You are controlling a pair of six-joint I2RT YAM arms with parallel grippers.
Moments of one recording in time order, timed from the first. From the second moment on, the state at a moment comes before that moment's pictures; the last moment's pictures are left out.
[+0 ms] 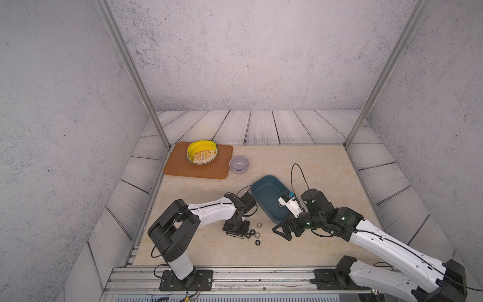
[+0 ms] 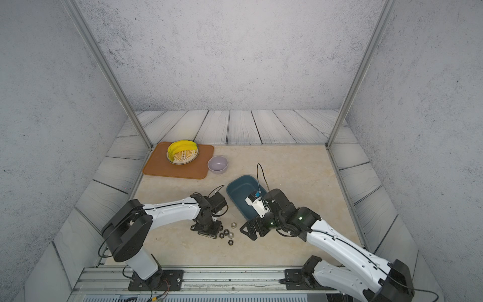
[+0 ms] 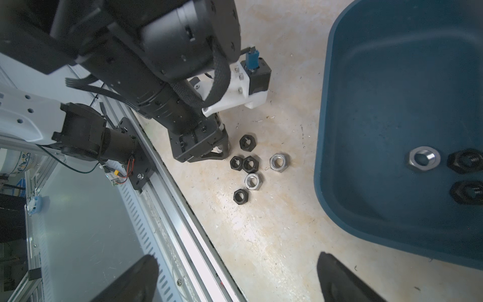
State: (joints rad) left arm -0.82 1.68 0.95 -0.85 0.15 -0.48; right arm 0.78 0.98 0.79 -0.65 -0.41 0.24
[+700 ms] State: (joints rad) left arm -0.82 1.73 1.01 -0.91 0.14 -0.48; right arm 0.78 0.97 0.79 -0.65 -0.41 0.22
